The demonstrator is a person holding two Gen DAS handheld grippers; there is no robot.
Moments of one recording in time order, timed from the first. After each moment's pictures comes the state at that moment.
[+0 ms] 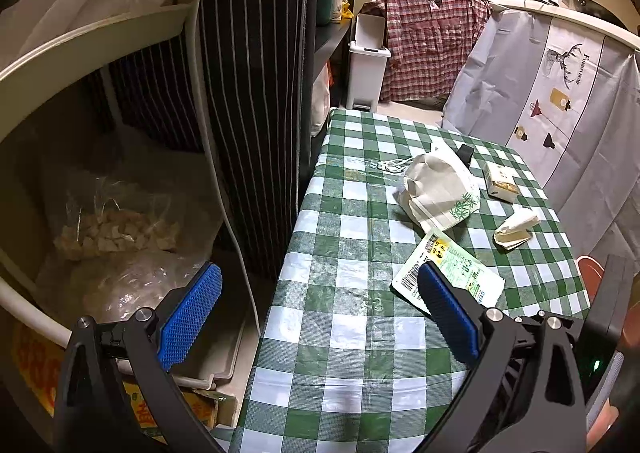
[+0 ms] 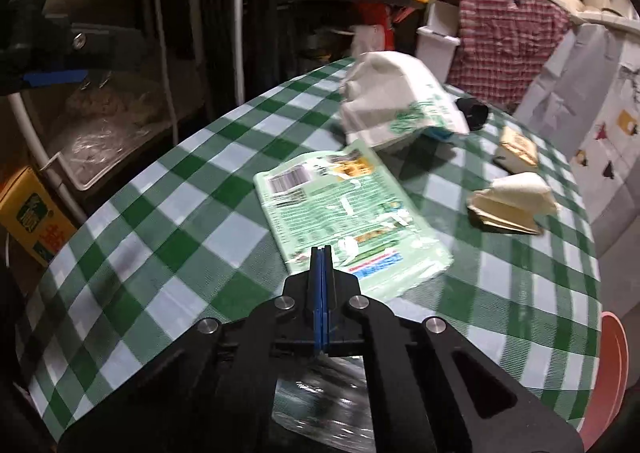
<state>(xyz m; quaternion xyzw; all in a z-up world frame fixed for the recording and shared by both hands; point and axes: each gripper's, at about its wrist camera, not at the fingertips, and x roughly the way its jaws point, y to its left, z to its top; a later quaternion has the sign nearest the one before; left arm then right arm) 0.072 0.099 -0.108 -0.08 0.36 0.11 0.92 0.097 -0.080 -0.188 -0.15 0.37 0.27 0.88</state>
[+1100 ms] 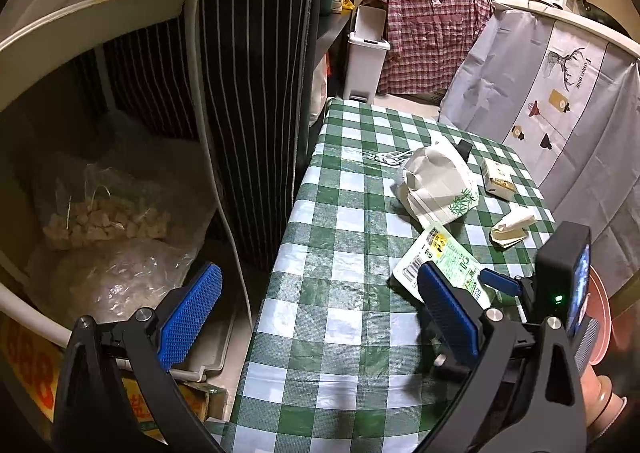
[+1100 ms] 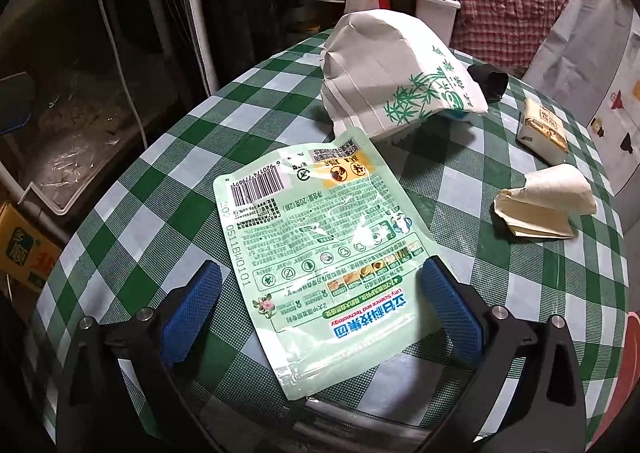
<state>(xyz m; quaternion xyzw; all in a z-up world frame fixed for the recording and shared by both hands) 0.077 0.106 -0.115 -0.10 0.38 0.10 0.91 0.148 -0.066 -0.207 -0.13 0.43 0.27 0.85</state>
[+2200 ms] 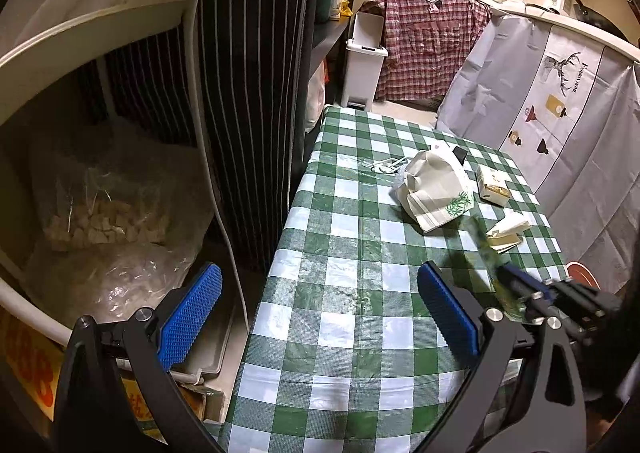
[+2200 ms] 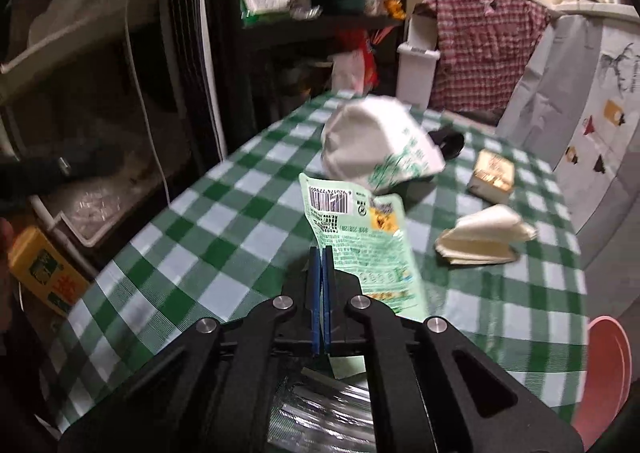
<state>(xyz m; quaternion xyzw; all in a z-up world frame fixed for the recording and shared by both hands) 0.075 0.100 -0.108 -0.10 0.37 0.10 0.92 0.115 -0.096 -0.147 -0.10 0.34 0.26 0.90</state>
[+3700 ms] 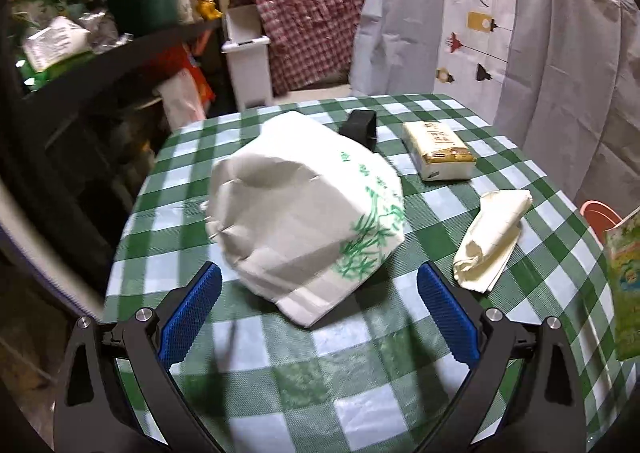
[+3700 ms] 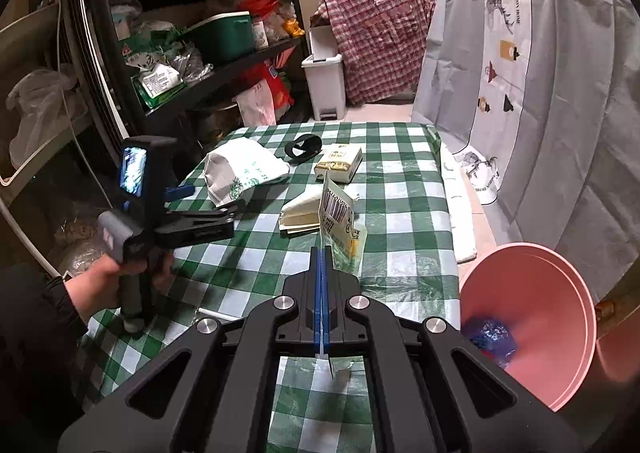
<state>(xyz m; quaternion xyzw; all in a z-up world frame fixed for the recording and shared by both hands) 0.231 -0.013 -0.183 0.04 0.37 -0.05 0.93 0.095 -0.260 -0.102 0.02 0.35 0.17 0.92</state>
